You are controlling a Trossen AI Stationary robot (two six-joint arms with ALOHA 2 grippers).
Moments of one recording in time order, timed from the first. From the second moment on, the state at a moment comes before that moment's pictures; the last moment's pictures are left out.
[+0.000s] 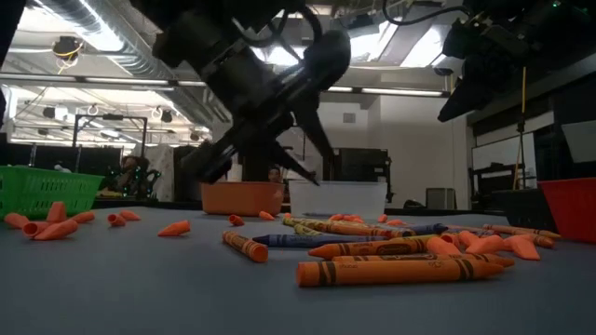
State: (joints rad) left arm -0.18 1.86 1.07 0.03 -0.07 -1.72; right arm -0.28 0.84 0.69 -0.59 -0.06 0.05
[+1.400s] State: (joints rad) left arm -0.22 2.06 1.37 -0.54 -0.17 -1.74; right arm -0.27 0.84 0.69 -0.59 -0.06 0.05
